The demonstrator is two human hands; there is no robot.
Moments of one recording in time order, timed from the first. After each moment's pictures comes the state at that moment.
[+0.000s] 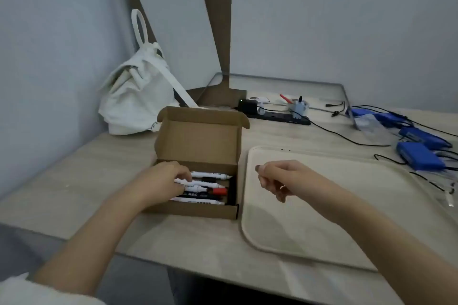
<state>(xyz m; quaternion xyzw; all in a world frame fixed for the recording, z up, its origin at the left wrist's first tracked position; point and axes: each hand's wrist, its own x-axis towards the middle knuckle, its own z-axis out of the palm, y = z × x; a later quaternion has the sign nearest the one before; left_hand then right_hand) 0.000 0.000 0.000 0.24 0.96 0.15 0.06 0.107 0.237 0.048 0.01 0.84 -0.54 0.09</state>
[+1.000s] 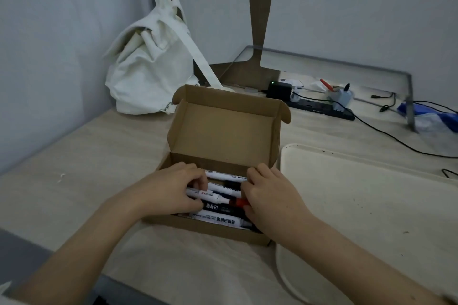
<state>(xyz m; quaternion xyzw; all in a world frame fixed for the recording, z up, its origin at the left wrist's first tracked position) -0.036 -0.011 -0.024 0.28 0.93 0.18 0.14 0.016 0.180 -0.035 -0.19 0.98 0.08 -0.08</state>
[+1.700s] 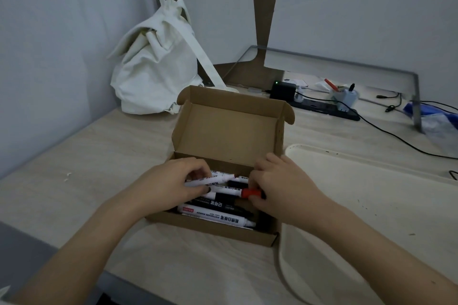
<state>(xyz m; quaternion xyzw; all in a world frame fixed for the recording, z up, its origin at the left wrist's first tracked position) -0.037 -0.017 -0.024 0.27 0.93 0.25 0.07 0.004 0.192 -0.011 -0.23 0.97 0.05 -0.06</state>
